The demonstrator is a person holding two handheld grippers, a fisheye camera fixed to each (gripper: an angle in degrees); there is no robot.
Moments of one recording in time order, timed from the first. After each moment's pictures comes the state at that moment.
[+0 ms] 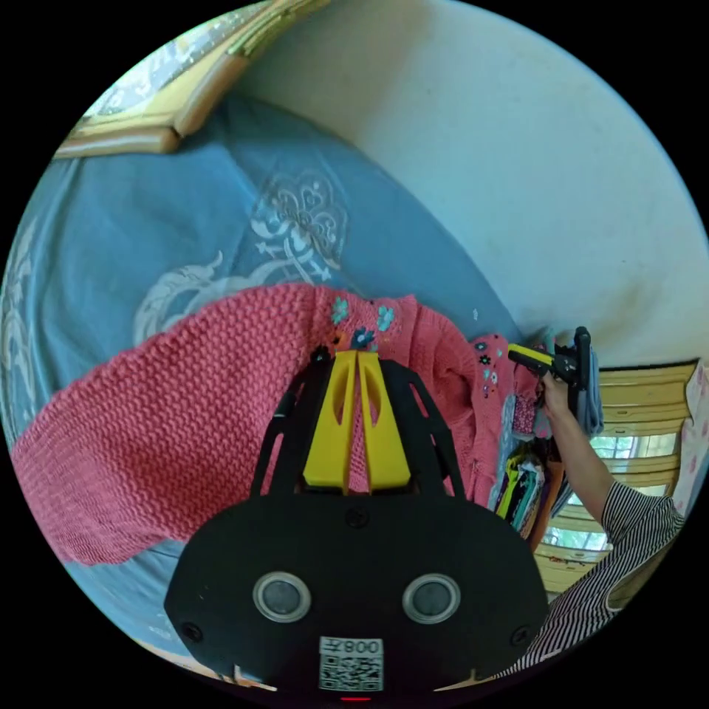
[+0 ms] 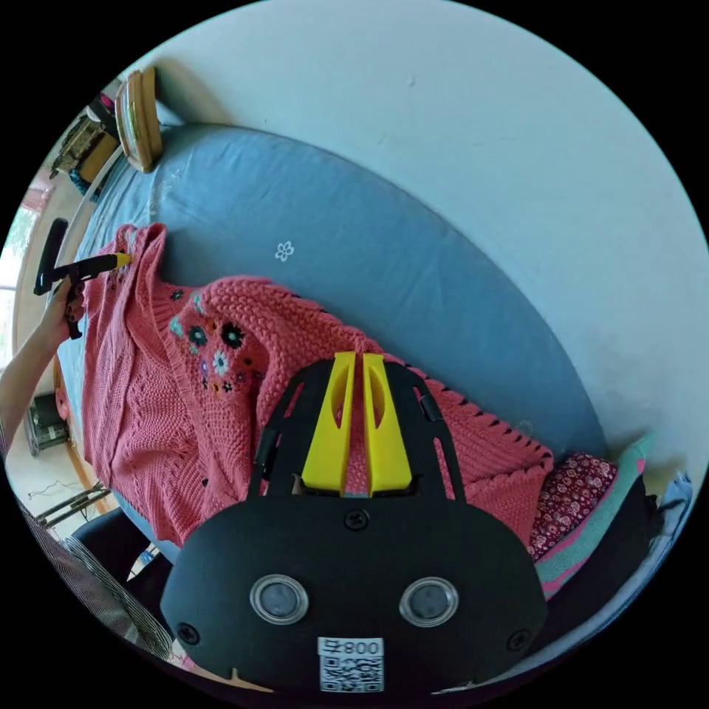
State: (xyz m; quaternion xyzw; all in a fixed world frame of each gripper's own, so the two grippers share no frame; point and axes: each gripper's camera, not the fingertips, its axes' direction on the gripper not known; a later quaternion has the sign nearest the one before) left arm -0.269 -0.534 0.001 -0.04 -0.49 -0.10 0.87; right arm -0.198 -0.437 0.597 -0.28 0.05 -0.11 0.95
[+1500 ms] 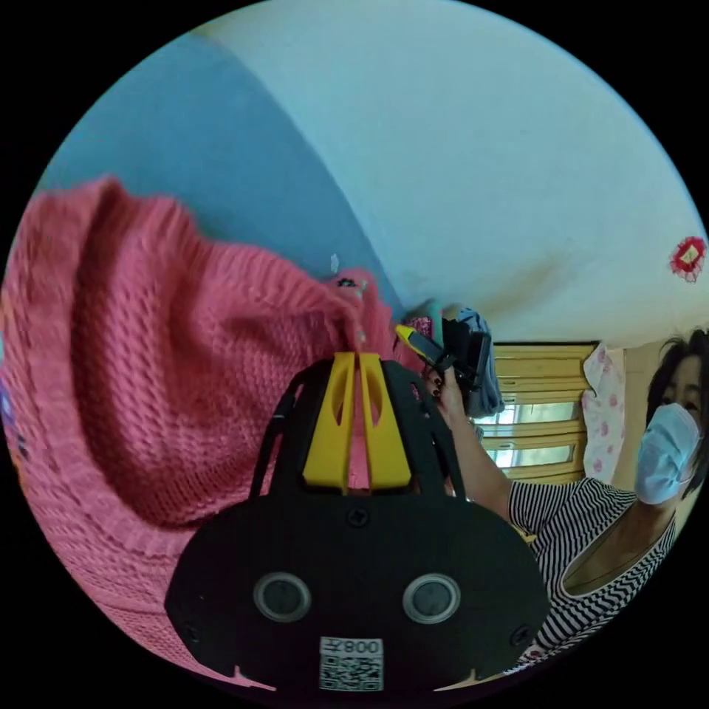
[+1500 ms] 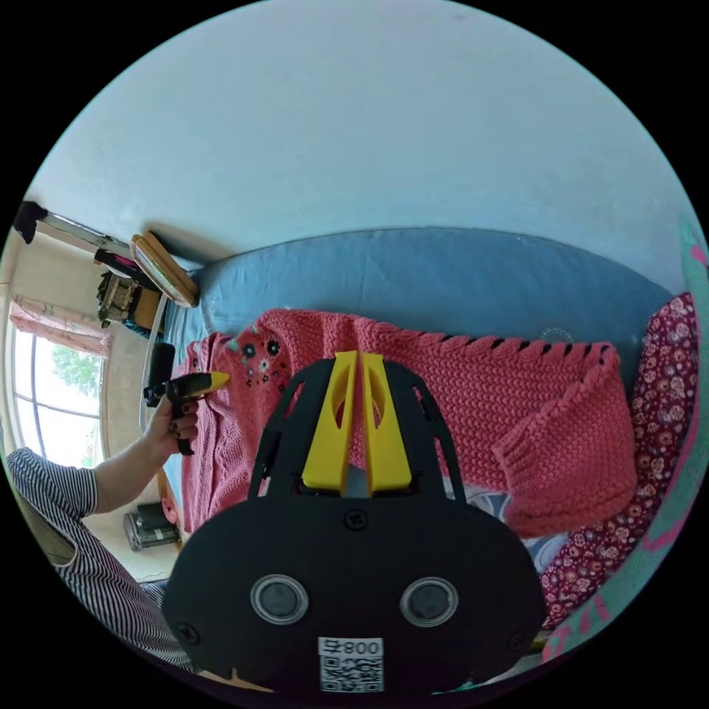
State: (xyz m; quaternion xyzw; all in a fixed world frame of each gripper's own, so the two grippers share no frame) left arm -0.319 -0.684 0.211 -0.07 -0.22 -0.11 0.97; right arm 0.028 -0.433 0.522 -0.14 -0.11 0.11 0.98
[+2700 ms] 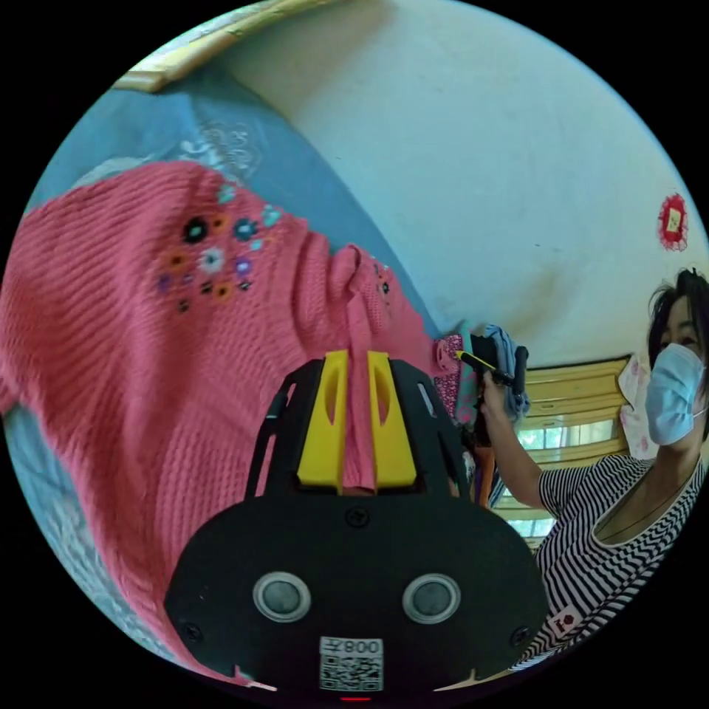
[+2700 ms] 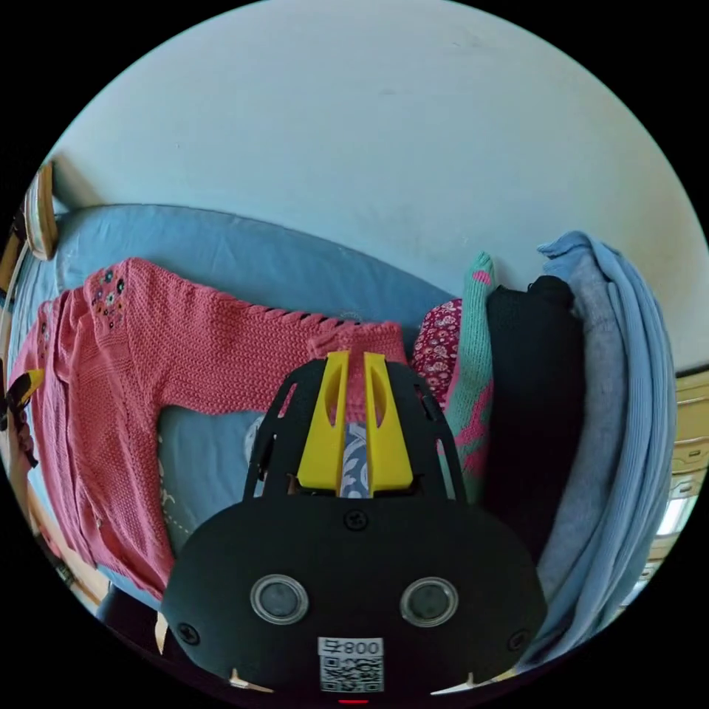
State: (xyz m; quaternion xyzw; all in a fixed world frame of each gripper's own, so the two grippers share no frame) left arm -0.247 -0.466 0.079 0.01 -0.34 -0.13 0.93; right arm -0.071 -0.540 0.379 -0.19 0.25 0.03 0.95
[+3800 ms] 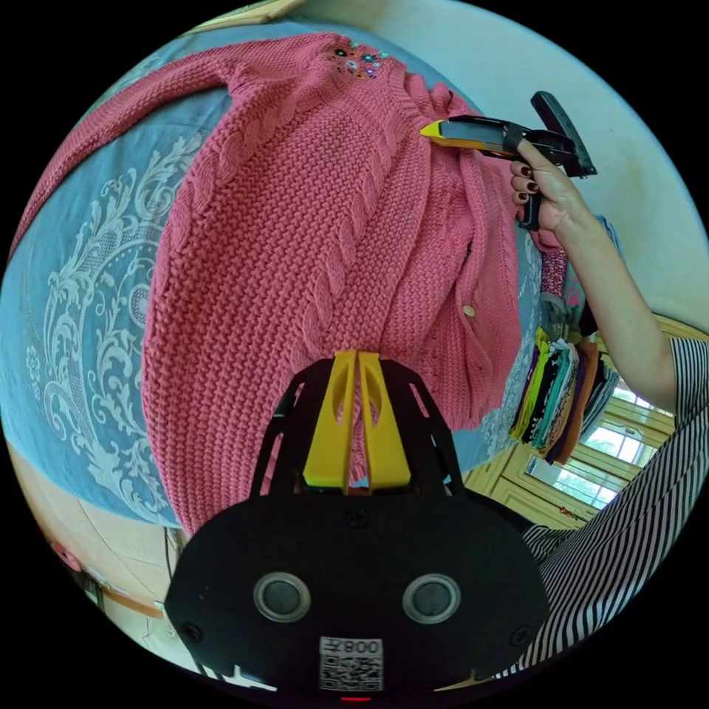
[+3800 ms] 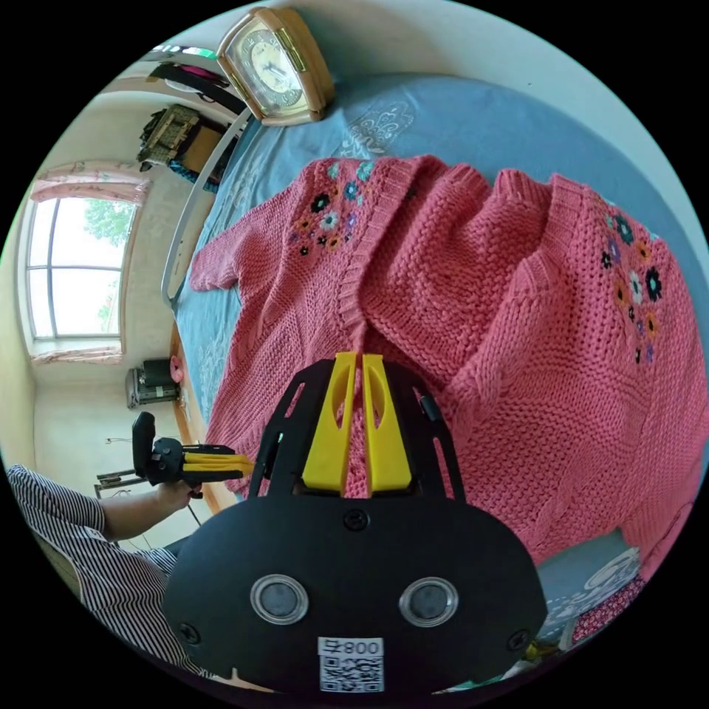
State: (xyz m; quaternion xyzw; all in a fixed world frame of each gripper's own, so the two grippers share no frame) left arm -0.203 -0.171 0.005 -0.16 -0.50 -0.20 0.83; right arm -0.415 -0.649 0.473 -0.33 -0.20 -0.10 0.92
